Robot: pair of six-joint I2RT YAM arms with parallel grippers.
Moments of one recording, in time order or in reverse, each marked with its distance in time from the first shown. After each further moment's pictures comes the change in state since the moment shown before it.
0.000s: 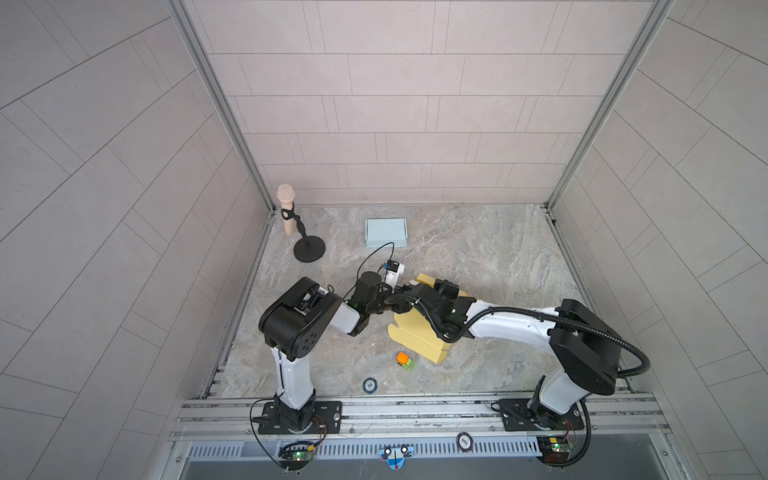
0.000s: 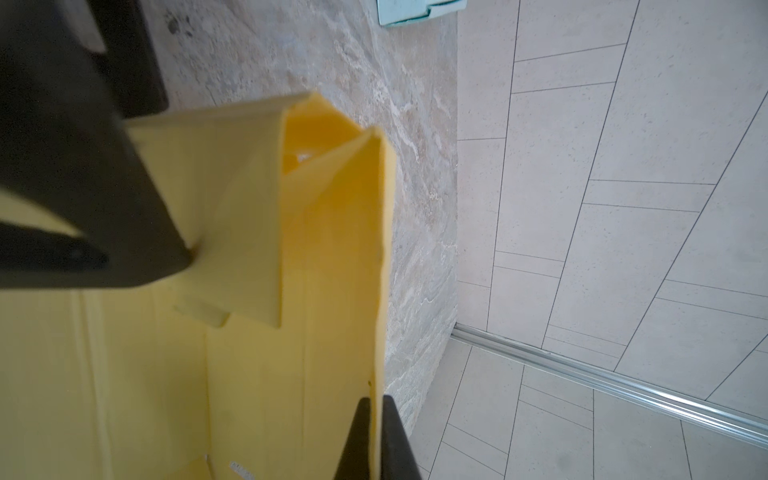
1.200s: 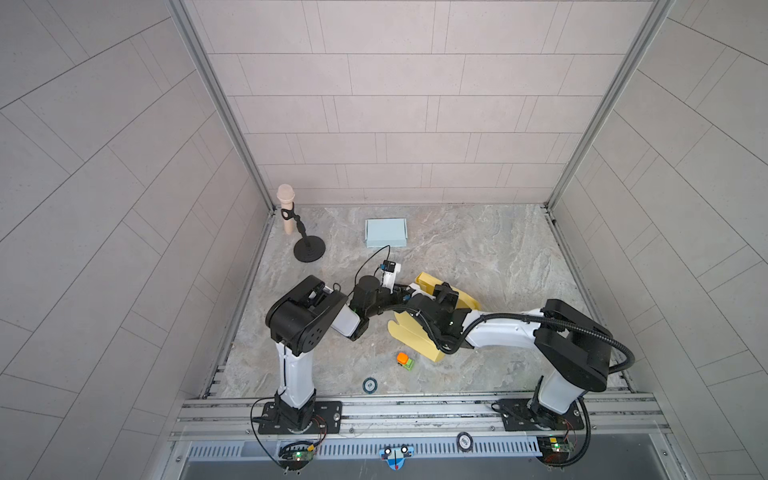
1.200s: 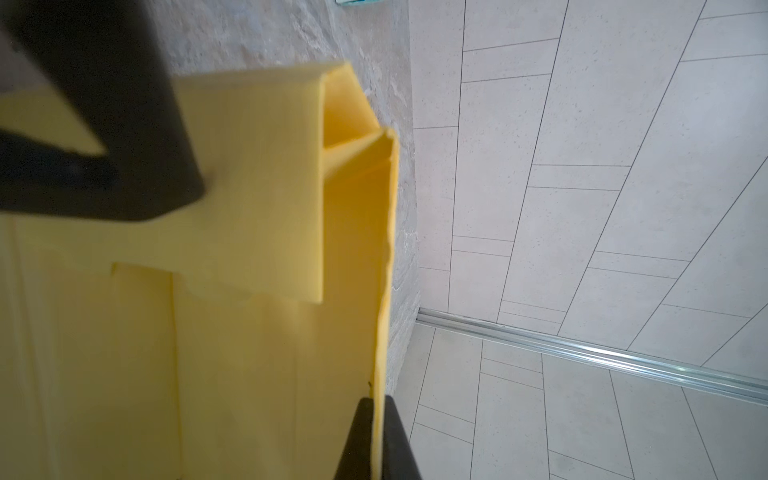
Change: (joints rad) left arm -0.010 0.048 -0.039 0.175 -0.097 0.005; right arm 0.042 0.055 -0.105 0.251 0.185 -0.070
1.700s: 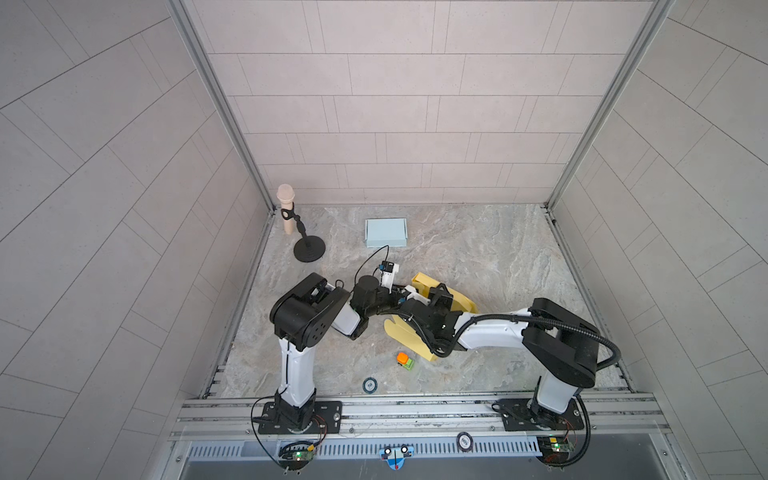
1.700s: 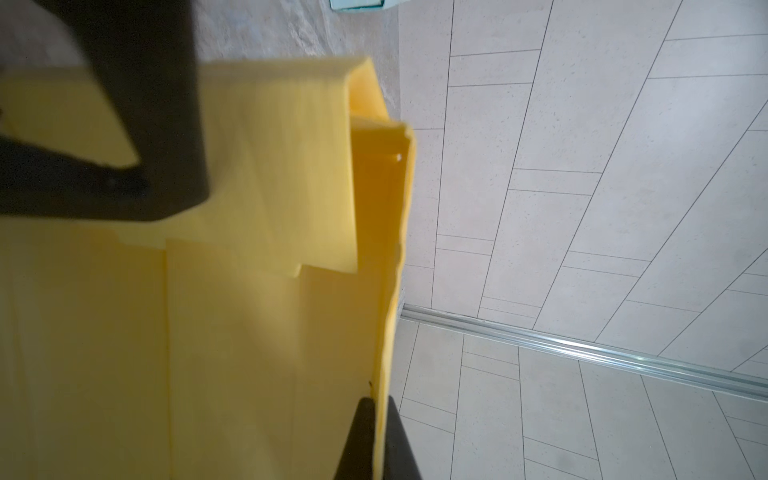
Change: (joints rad) left arm 0.014 0.042 0.010 0.005 0.008 -0.008; right arm 0.035 0.060 0.031 0.006 0.072 0.009
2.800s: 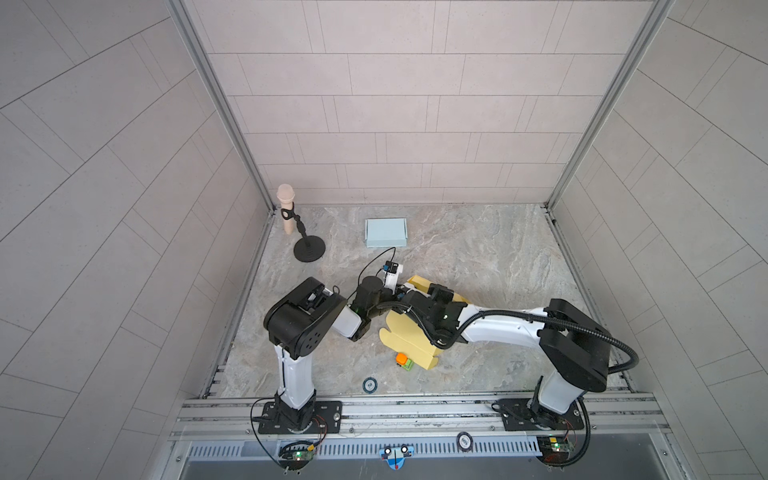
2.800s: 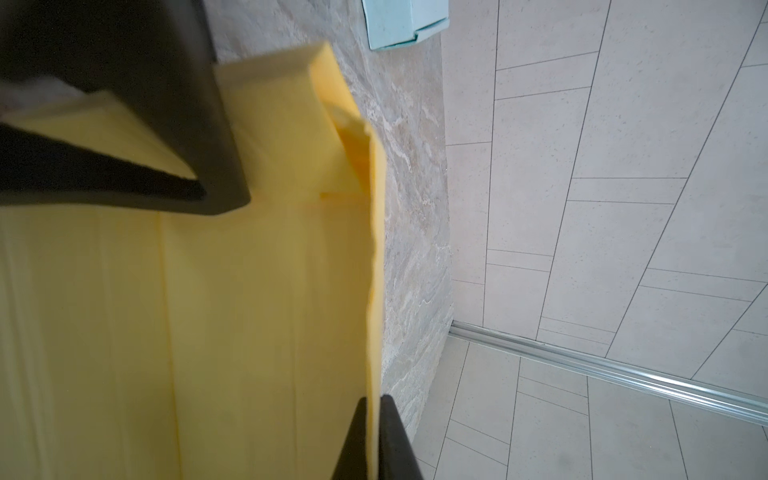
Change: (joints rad) left arm -0.050 -0.079 -0.008 -0.084 -0.118 0.126; right arm -0.016 -0.064 0.097 -0.252 -0.199 0.157
